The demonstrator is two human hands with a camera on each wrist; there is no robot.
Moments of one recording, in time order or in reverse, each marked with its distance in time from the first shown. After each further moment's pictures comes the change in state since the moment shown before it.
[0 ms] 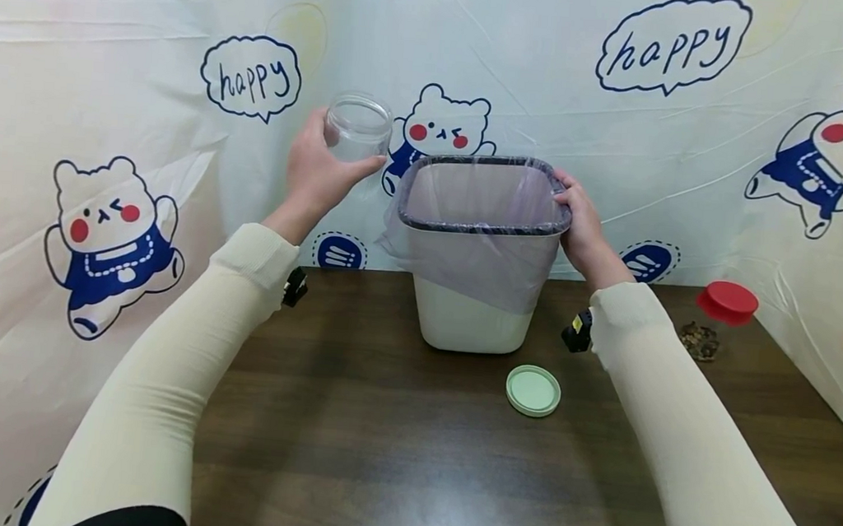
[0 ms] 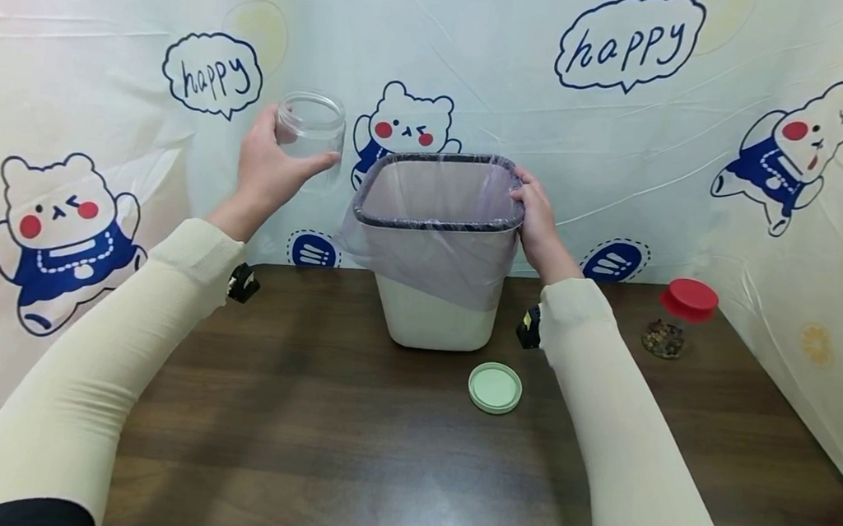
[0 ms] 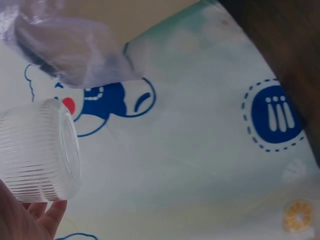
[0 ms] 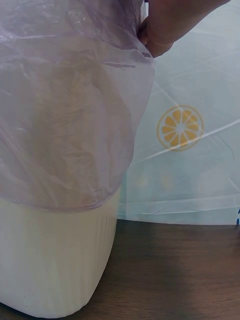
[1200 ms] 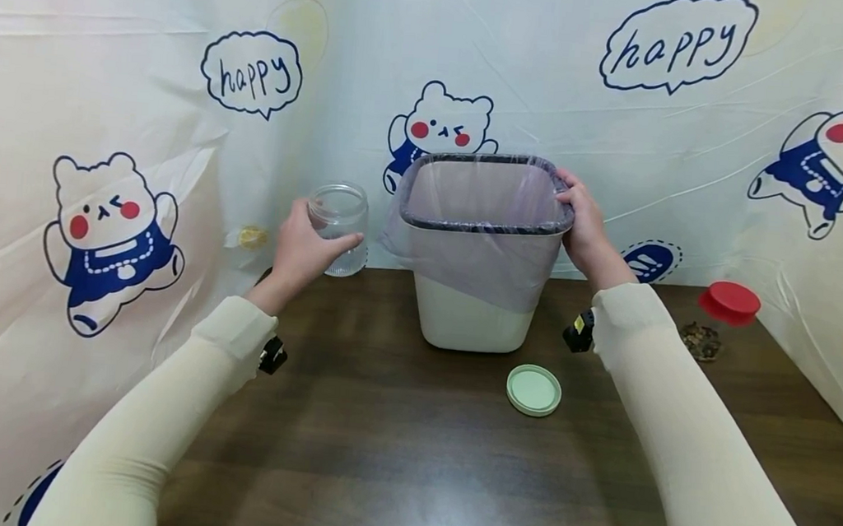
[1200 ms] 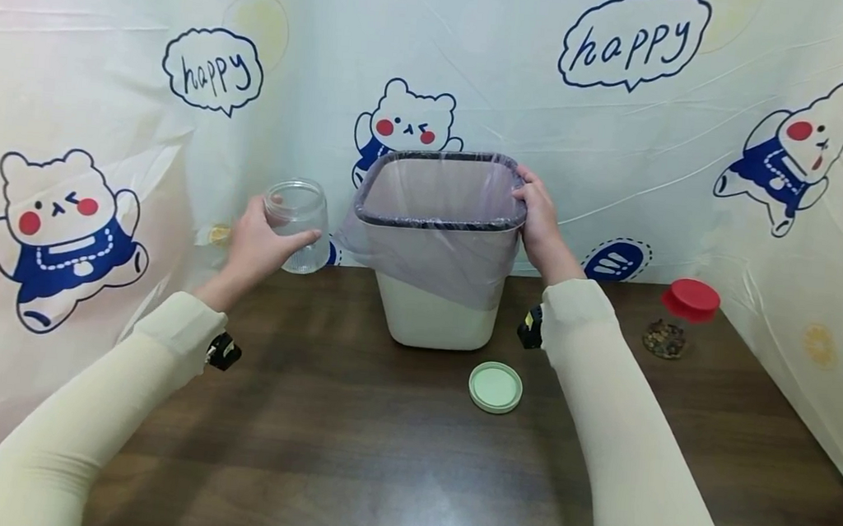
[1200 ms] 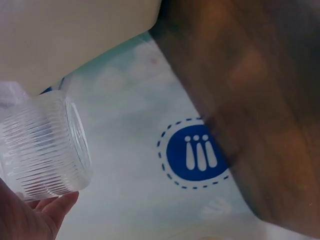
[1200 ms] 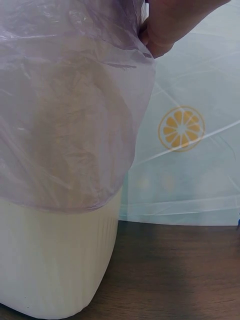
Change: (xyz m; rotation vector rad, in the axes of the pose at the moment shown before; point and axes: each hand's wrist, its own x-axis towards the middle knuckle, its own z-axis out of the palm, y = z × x) left_hand -0.072 -0.079 0.014 -0.051 -0.103 -0.124; right_hand 0.000 0.000 0.000 0.012 0.013 0.007
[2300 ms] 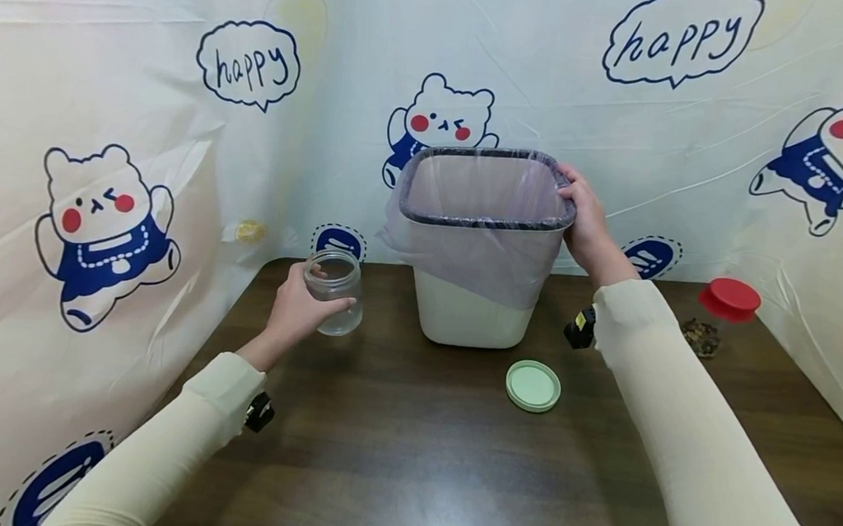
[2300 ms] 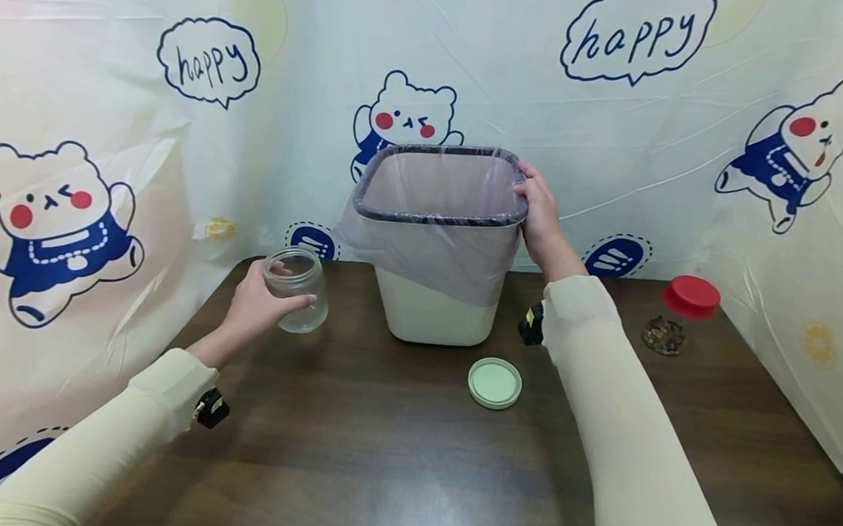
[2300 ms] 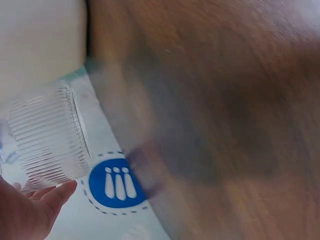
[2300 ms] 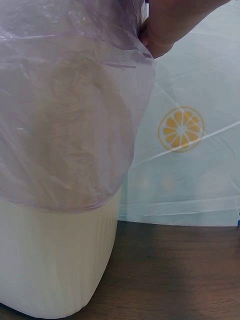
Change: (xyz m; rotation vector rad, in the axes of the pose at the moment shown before) left_hand -0.062 -0.068 0.024 -0.009 -0.121 -0.135; right_hand 0.001 -0.001 0.001 -0.022 -0.009 -0.010
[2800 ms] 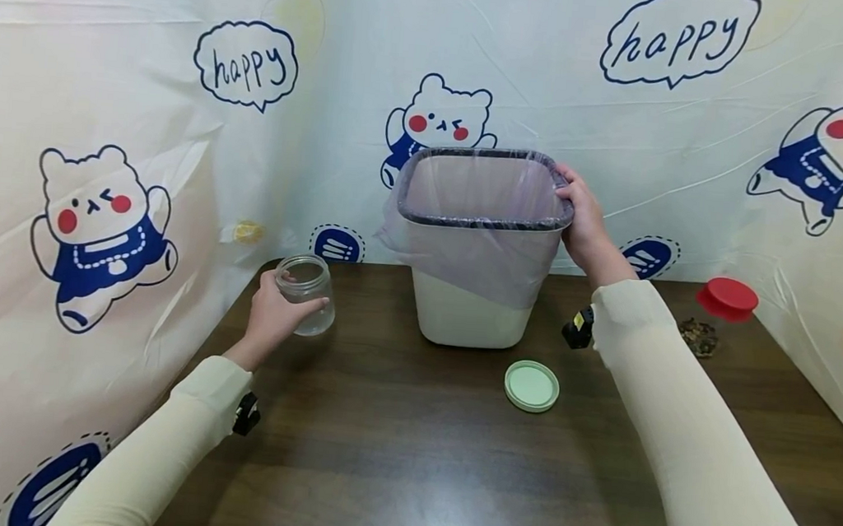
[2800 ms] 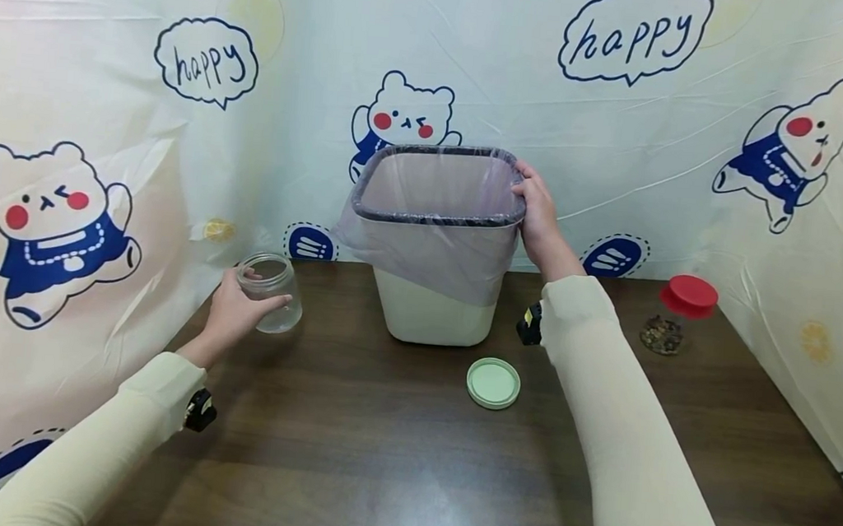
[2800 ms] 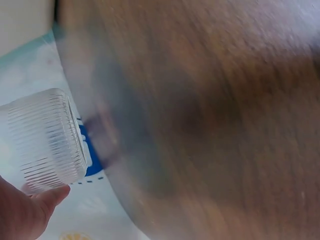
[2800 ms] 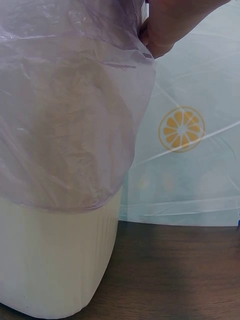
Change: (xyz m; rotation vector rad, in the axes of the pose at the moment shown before) left_hand 0.009 -0.045 -0.009 -0.008 0.083 -0.087; right_hand -0.001 0.001 -0.001 -0.003 -0.004 0.002
